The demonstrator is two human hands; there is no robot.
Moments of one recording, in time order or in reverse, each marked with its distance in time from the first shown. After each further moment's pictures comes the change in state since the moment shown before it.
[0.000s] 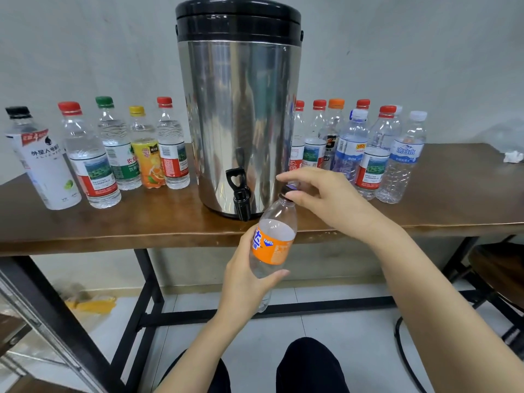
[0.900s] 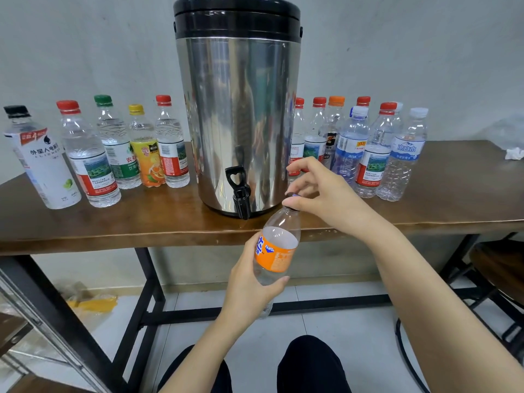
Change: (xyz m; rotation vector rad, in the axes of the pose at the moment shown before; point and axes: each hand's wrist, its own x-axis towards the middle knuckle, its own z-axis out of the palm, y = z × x) left_hand -0.006 -0.012 0.007 -0.042 -0.058 -0.068; right_hand 0.002 0.013 0.008 0.274 -0.012 0.129
